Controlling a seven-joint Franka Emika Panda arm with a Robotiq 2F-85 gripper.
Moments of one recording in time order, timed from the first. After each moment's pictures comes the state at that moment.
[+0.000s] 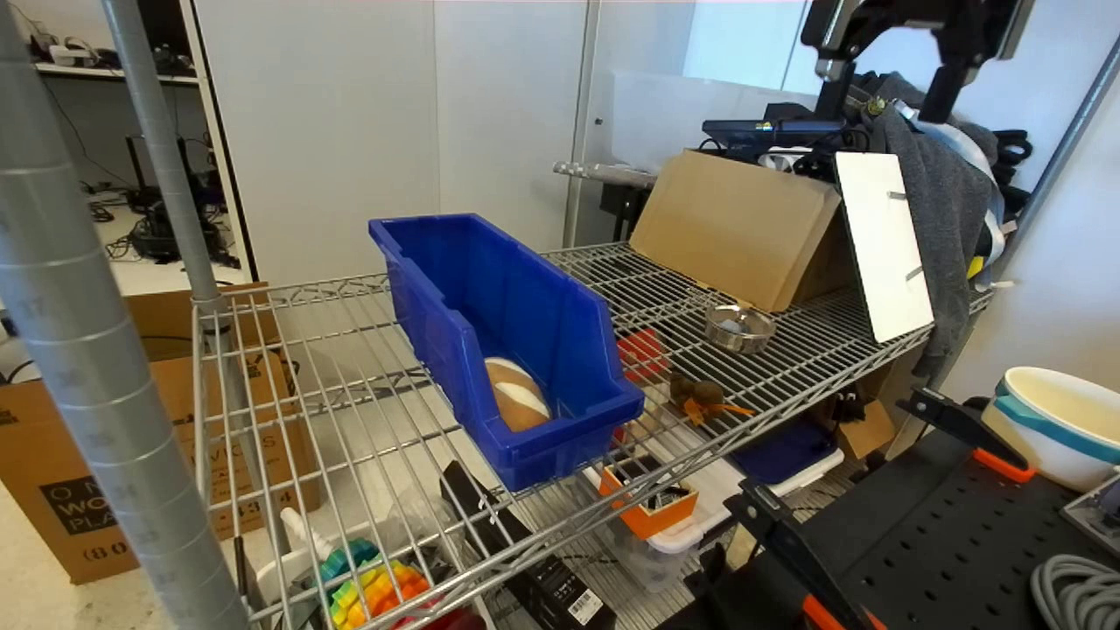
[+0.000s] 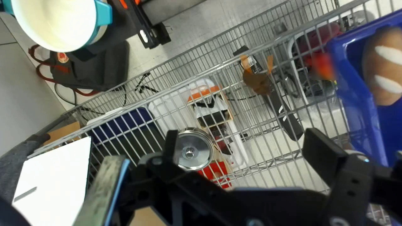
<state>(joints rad) -0.12 -0.25 0.11 -2.50 -0.09 2.29 0.40</state>
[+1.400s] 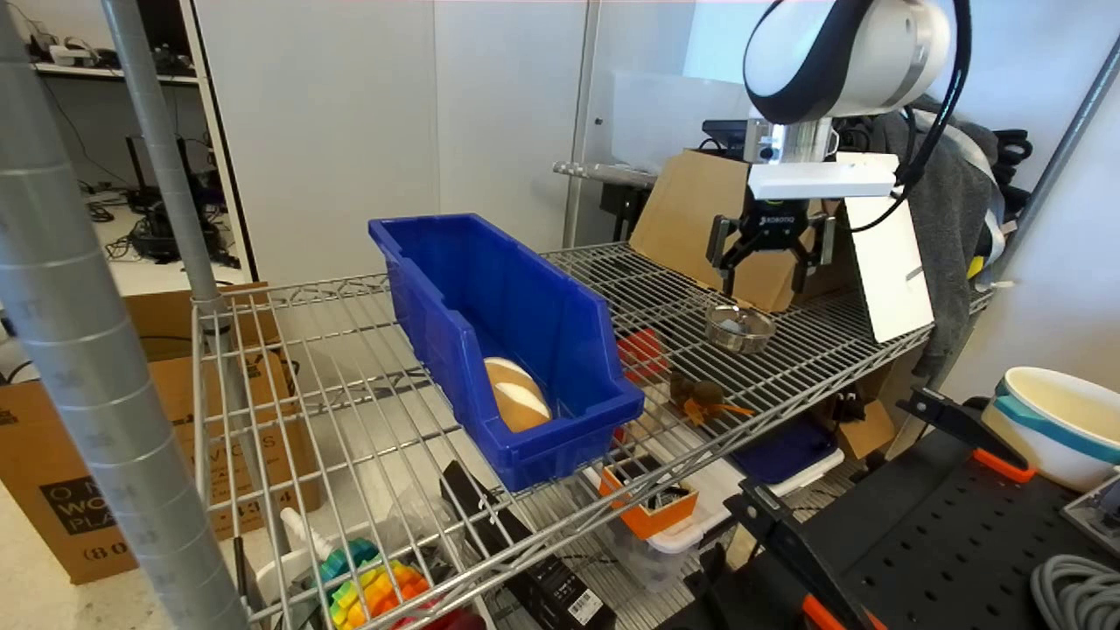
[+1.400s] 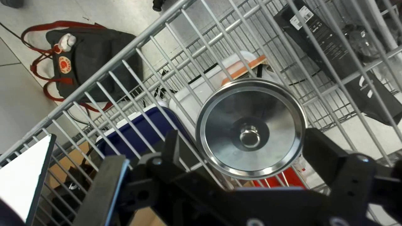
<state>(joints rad) -0.06 0.63 -0.16 -1.94 -0.09 2.49 0.42</state>
